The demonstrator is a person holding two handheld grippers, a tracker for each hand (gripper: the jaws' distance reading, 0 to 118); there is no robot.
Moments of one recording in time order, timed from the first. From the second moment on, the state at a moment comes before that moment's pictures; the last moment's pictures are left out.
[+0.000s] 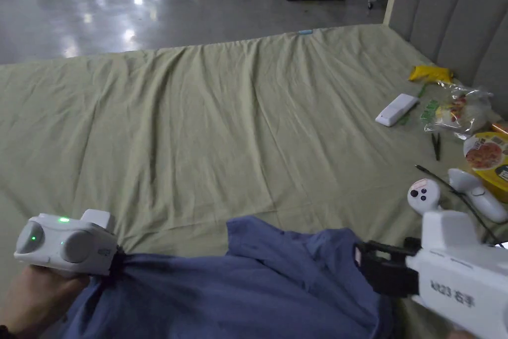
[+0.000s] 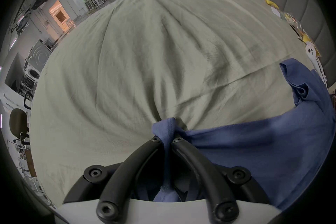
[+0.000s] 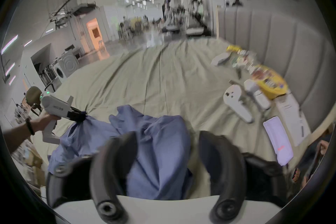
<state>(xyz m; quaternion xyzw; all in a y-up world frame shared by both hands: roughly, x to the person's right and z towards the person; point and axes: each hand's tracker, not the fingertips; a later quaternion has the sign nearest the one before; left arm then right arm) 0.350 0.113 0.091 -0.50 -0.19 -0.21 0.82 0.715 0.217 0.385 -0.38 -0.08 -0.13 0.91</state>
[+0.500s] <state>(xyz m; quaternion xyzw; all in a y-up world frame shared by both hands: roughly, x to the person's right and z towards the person) 0.353 0.120 0.115 -0.51 -0.19 -0.18 0.82 0.743 0.142 0.265 -0.51 -0.10 -0.15 0.84</state>
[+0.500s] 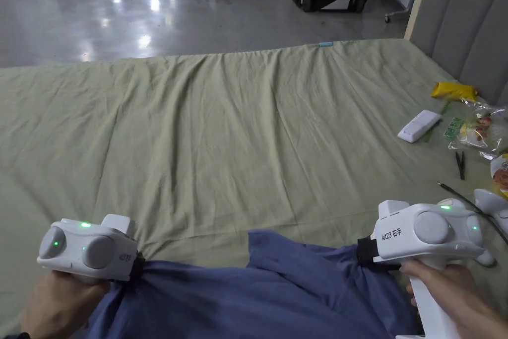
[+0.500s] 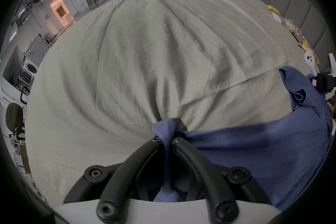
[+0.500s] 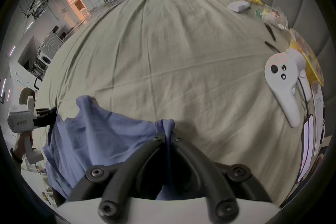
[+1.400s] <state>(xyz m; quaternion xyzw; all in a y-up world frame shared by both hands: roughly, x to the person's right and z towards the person) 0.087 0.578 0.364 0.03 -0.19 0.10 0.98 0.675 0.570 0.452 0.02 -0.14 -0.02 0.99</state>
